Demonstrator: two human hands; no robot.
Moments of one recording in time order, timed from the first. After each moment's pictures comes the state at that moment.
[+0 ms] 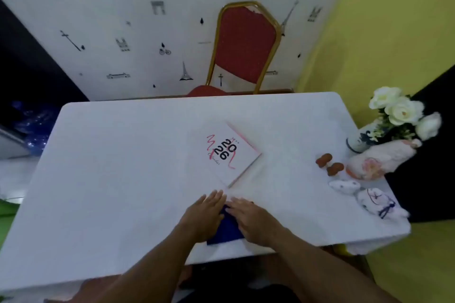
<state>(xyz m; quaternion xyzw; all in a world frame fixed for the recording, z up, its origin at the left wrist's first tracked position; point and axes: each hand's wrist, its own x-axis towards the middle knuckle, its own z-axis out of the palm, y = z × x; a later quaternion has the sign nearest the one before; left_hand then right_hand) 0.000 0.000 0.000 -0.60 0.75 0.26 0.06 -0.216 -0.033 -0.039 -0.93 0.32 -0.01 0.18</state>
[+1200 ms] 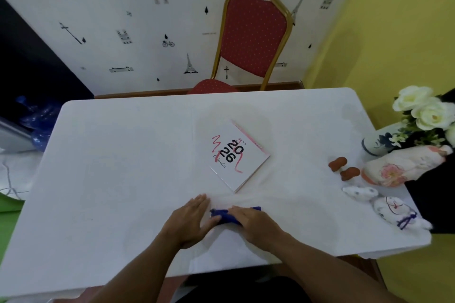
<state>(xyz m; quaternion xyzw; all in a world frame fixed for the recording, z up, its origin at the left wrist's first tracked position) 0.047 -0.003 0.005 -0.64 0.70 0.30 0.03 -0.194 -0.047 -0.056 -0.90 0.35 -0.07 0.24</state>
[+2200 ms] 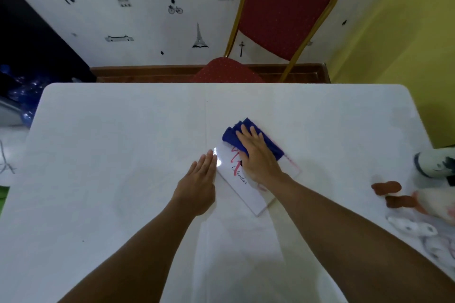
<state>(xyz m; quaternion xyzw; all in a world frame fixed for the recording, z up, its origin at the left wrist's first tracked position) 0.102 -0.132 -0.041 -0.67 0.70 0.26 0.00 -0.079 -0.247 -0.063 -0.82 0.50 -0.07 0.27</state>
